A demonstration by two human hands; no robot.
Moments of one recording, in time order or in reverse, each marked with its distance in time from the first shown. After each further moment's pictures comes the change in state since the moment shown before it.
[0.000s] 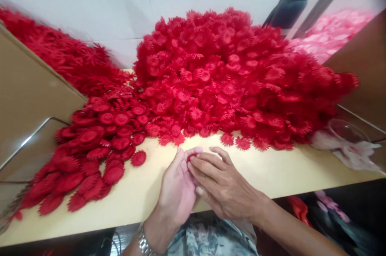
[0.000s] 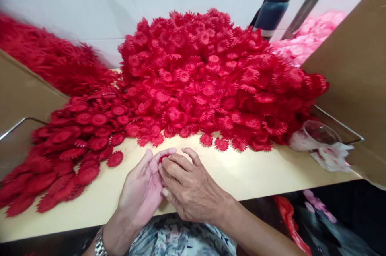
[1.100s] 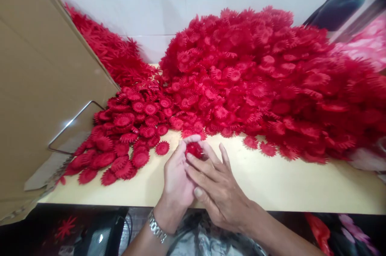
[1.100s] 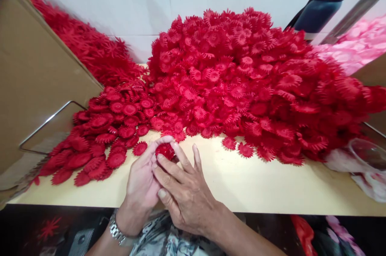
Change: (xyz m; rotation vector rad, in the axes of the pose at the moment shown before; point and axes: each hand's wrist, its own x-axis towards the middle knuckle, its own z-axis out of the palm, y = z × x) left_hand -0.003 0.025 -0.028 -0.195 0.050 0.168; right_hand 0.021 -0.034 0.035 0.078 0.035 0.062
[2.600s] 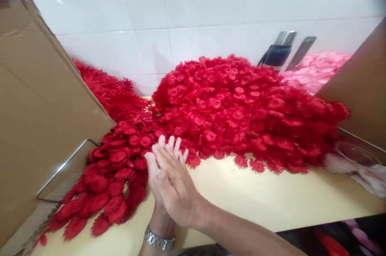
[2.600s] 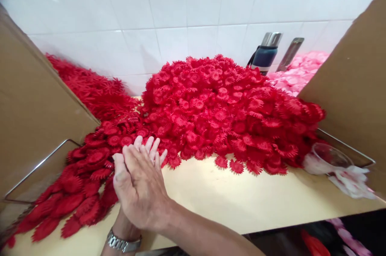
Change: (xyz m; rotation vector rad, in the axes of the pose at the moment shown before) left_hand 0.018 0.026 0.014 0.139 -0.173 0.472; right_hand 0.100 -0.037 0.003 0.598 0.075 0.395
